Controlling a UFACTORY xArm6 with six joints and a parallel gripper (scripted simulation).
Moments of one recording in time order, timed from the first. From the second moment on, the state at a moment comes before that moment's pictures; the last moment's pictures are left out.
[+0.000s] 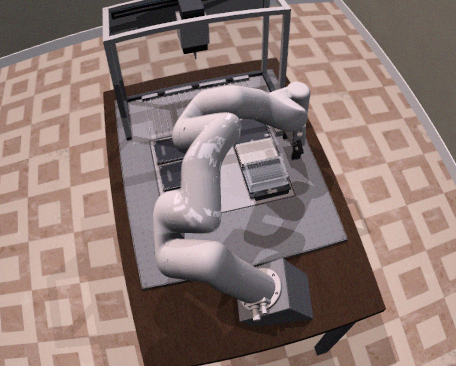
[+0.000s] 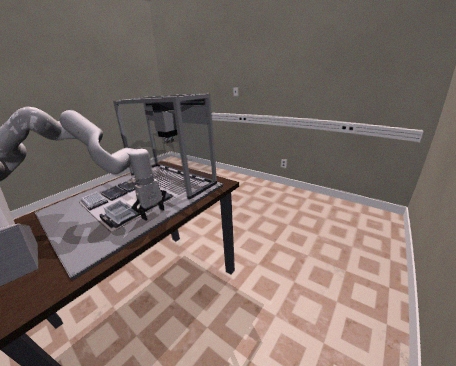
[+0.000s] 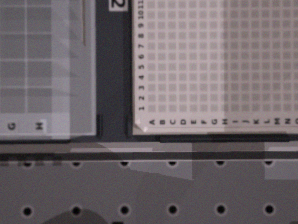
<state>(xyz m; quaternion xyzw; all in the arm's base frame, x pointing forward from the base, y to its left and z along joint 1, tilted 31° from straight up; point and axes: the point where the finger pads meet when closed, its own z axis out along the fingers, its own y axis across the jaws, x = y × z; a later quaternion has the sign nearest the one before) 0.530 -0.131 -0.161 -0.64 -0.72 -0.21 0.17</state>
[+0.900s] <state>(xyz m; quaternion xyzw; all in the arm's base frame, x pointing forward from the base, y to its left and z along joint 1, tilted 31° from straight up) 0.530 -0.143 -0.148 -0.64 -0.72 -0.21 0.17</state>
